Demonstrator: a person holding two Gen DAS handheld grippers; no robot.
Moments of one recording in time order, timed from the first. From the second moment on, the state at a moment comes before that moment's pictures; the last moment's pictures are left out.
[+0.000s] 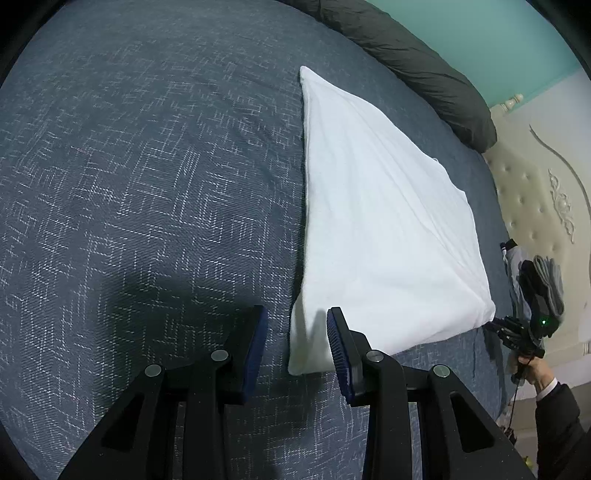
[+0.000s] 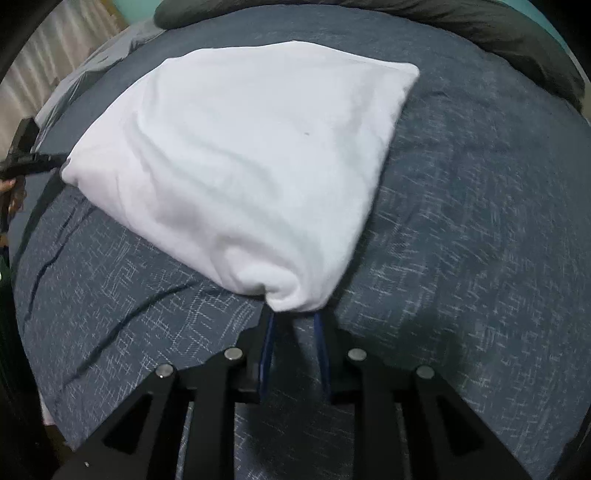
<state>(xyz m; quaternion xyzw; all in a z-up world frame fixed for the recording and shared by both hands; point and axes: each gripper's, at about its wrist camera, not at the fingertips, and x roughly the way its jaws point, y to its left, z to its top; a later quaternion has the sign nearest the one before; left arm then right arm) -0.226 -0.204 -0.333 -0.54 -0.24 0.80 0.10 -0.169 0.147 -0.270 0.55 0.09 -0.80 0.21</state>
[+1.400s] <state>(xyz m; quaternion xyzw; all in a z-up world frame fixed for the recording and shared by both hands) -0.207 -0.196 -0.339 -0.55 -0.26 0.78 0.12 -0.134 0.182 -0.269 0.59 -0.16 -0.77 0.18</state>
